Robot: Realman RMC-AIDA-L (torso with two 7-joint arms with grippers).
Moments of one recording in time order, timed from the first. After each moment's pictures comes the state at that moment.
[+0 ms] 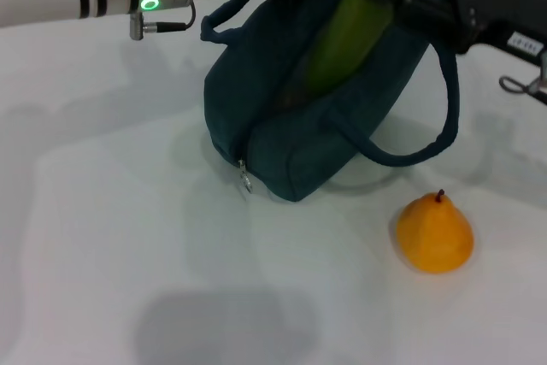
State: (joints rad) left arm -0.71 -2.09 1.07 0.85 1.71 1.15 -1.58; right arm 0.66 2.02 -1.12 -0.45 -1.12 -1.61 1.10
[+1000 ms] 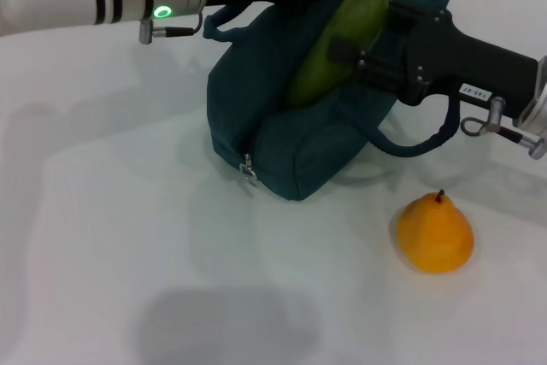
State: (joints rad) left arm -0.72 -2.09 1.11 0.82 1.71 1.09 -1.52; right arm 0.66 2.03 -1.35 -0.37 -0.99 -1.47 0.98
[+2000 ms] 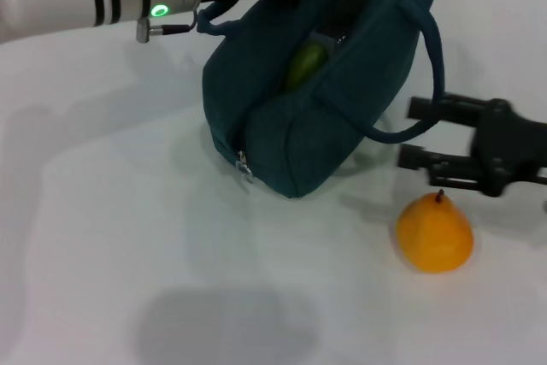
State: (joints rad) left arm -0.71 -2.09 1.11 0.78 1.66 1.04 -1.47; right arm 0.49 1.94 -1.34 -0.52 -1.22 -1.57 1.22
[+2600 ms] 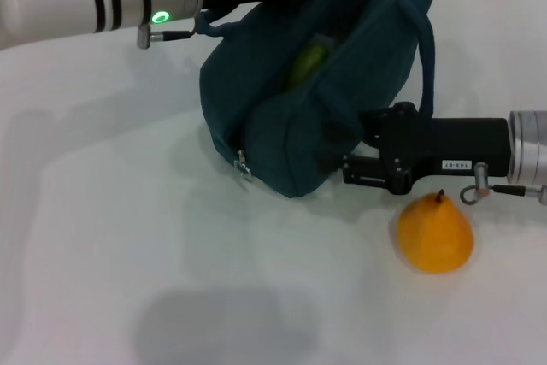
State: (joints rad) left arm -0.70 -2.09 1.12 0.78 1.65 1.04 -1.47; right arm 0.63 2.02 -1.35 -0.53 -1.38 -1.43 1.29
